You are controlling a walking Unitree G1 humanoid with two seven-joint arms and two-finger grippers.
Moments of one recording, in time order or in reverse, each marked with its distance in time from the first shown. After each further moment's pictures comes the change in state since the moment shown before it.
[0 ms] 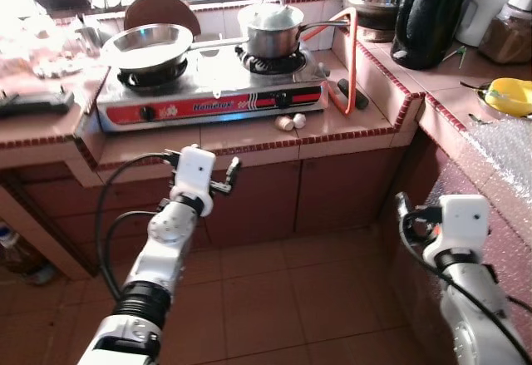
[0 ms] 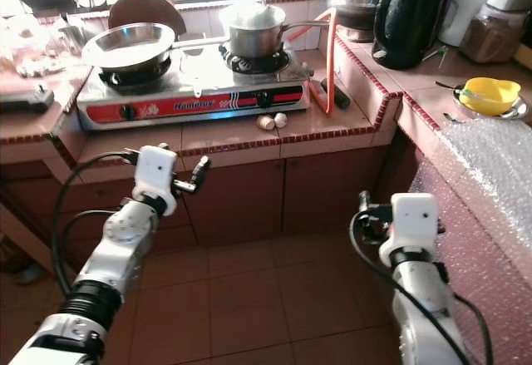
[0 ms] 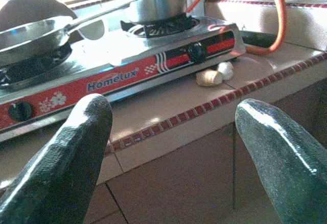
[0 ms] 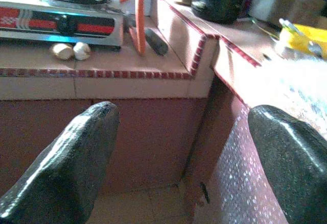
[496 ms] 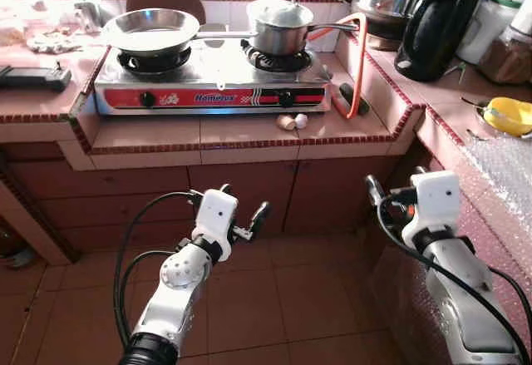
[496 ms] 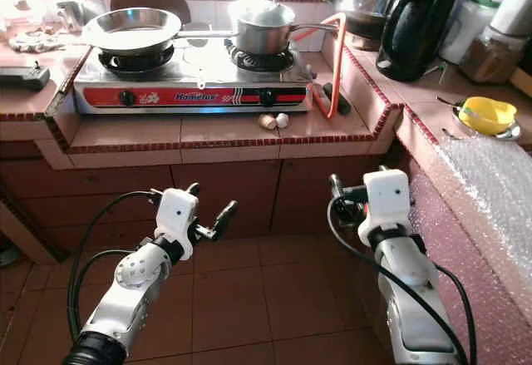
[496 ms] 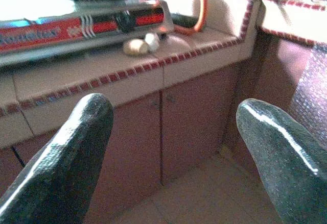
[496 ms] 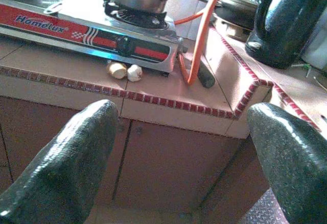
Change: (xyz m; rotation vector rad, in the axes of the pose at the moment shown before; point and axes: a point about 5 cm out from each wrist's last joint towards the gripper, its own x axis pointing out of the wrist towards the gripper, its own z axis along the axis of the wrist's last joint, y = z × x) left arm -0.040 -0.050 -0.027 -0.084 0.033 -0.230; right arm 0.018 0.025 0.021 -0.019 -0.064 0.180
